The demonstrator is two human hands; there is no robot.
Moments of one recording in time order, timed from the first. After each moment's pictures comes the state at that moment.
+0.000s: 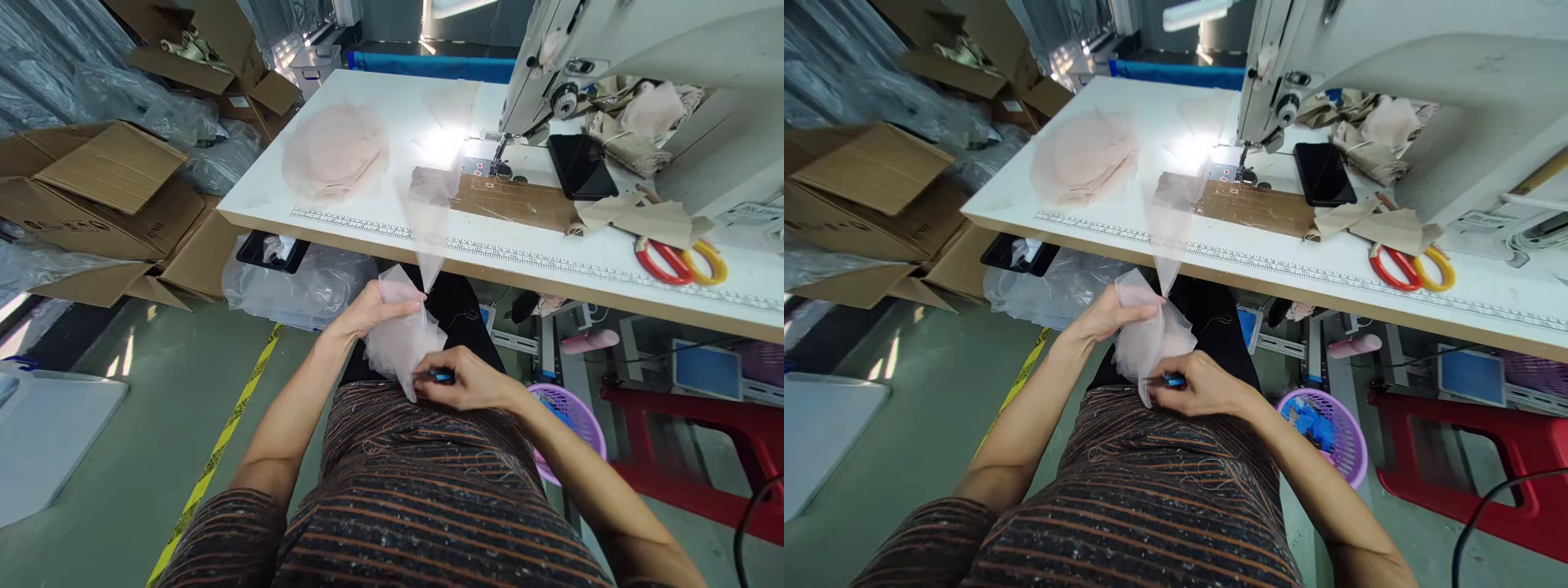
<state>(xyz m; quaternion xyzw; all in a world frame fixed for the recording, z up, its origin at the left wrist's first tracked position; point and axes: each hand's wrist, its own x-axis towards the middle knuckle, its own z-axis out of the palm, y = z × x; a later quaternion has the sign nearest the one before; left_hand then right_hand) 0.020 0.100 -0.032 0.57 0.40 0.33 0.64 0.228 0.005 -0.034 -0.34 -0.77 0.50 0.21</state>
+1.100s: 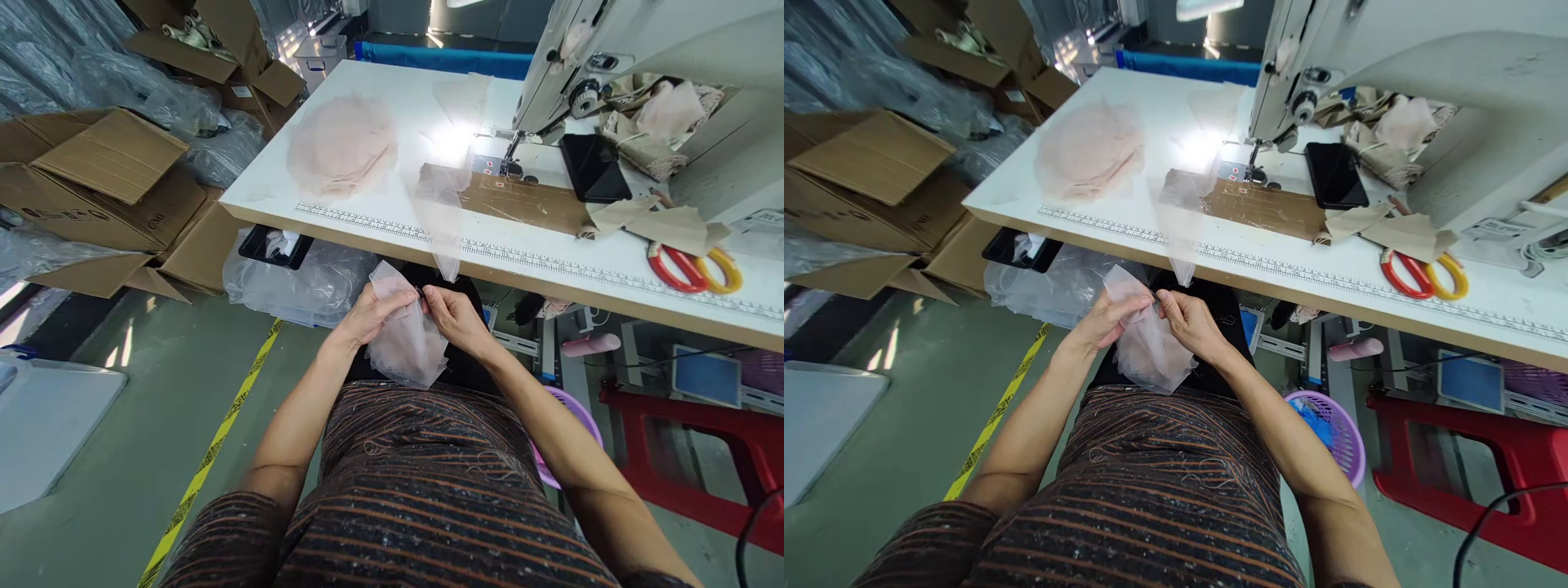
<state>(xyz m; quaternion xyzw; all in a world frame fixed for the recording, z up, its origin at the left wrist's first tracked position) 0.025 0.085 -0.027 0.44 0.41 0.44 0.67 0.199 0.070 -0.033 -0.47 -0.66 0.44 0.39</state>
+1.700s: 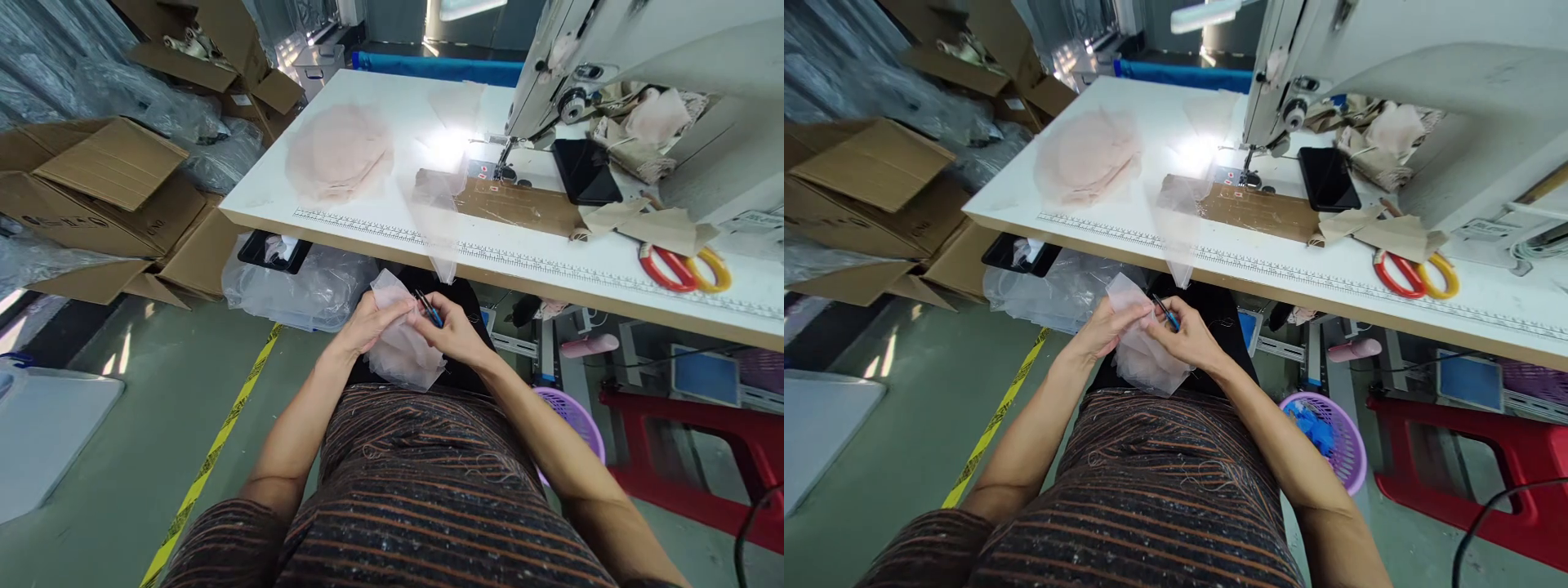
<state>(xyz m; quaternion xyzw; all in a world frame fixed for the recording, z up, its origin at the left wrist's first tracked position) 0.025 0.077 -0.031 0.45 0.44 0.41 0.66 0.194 0.056 -0.036 -0.45 -0.58 0.54 0.41</state>
